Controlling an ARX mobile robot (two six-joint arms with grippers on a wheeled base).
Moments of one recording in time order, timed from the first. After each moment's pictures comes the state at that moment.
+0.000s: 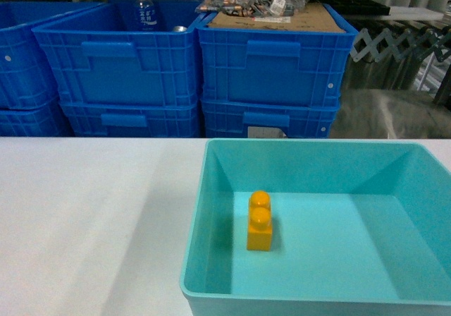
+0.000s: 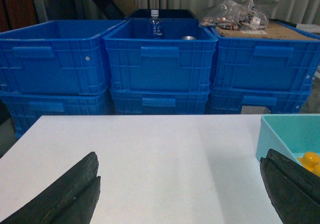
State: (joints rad) left arm 0.00 0.01 0.02 0.00 0.00 0.00; right arm 0.00 0.10 0.01 0.06 0.00 0.01
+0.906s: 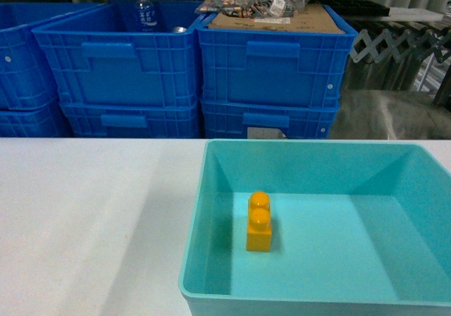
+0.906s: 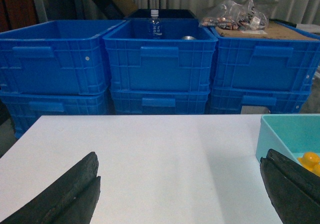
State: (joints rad) left arm 0.00 0.01 0.02 0.00 0.00 0.00; right arm 0.00 0.00 0.01 0.00 0.00 0.01
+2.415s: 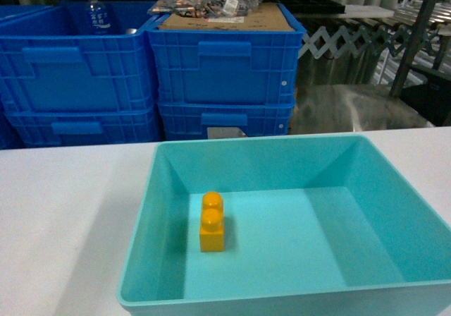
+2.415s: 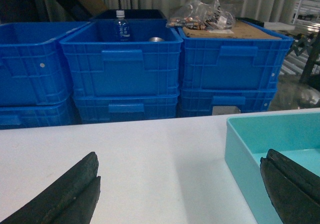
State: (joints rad) left arm 0.00 0.01 0.02 0.00 0.00 0.00; right arm 0.00 0.00 0.01 0.00 0.00 0.01
